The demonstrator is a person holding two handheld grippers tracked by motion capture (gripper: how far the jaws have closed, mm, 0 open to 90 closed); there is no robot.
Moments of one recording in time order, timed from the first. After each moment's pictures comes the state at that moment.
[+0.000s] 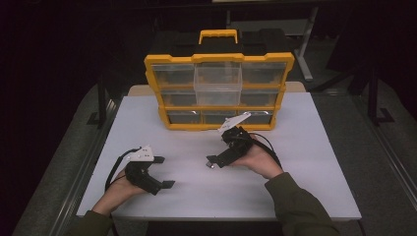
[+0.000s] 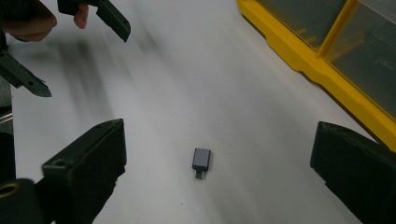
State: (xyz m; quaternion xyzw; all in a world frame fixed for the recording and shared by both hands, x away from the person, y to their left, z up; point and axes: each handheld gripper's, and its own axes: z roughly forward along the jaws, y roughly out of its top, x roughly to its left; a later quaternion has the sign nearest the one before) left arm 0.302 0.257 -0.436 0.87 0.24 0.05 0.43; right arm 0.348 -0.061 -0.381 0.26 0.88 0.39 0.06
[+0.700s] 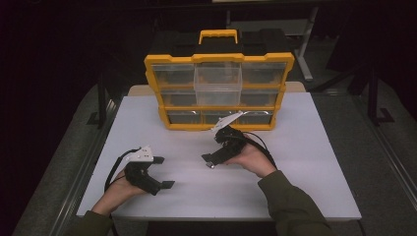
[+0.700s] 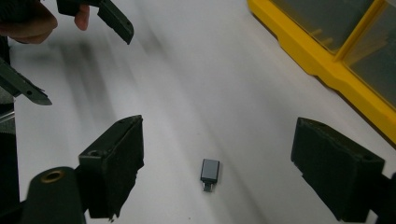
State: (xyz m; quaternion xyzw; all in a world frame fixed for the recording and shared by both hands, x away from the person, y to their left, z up) left arm 0.301 0.257 -0.436 0.87 0.24 0.05 0.43; right arm 0.353 -0.046 -0.384 0.26 0.89 0.38 0.05
